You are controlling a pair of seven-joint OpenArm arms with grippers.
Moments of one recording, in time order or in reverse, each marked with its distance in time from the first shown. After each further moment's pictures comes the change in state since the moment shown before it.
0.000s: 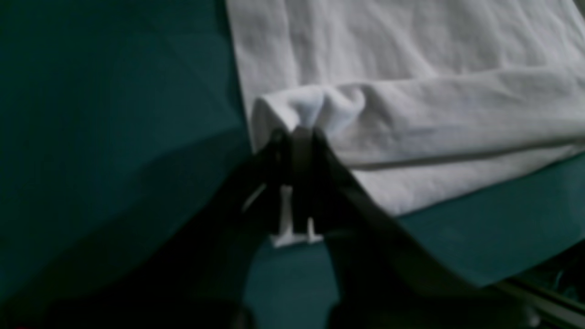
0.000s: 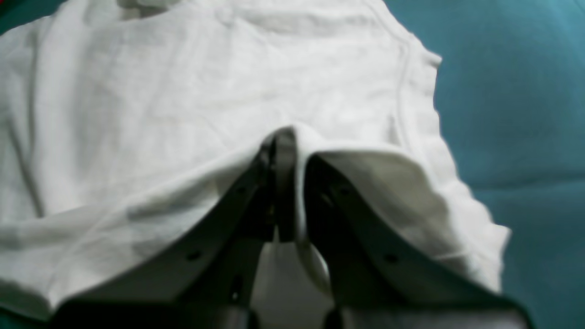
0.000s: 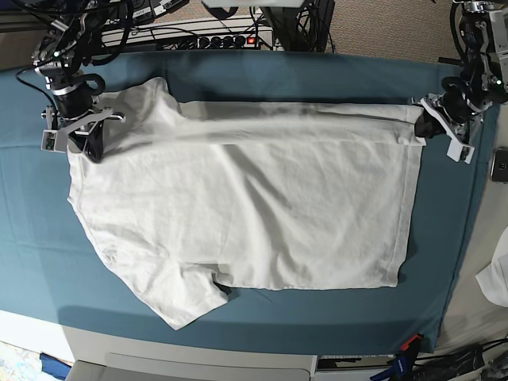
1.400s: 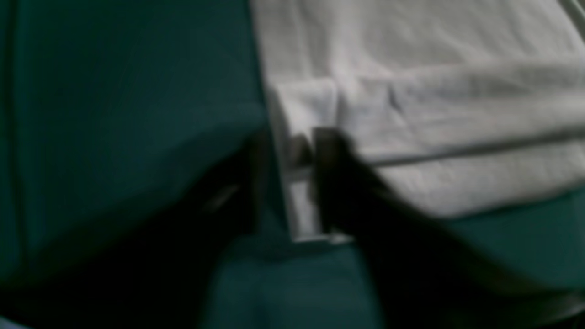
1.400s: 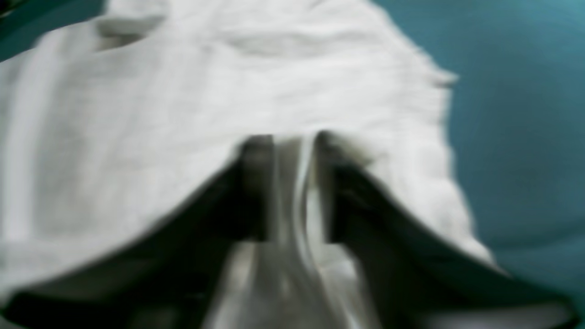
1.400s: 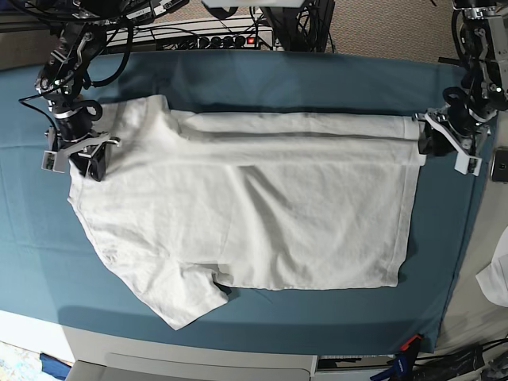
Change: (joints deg) left arm -2.1 0.0 0.0 0.0 3.7 2.3 -5.6; right arm 8.3 2.4 -1.7 -11.4 -3.5 1.3 6.2
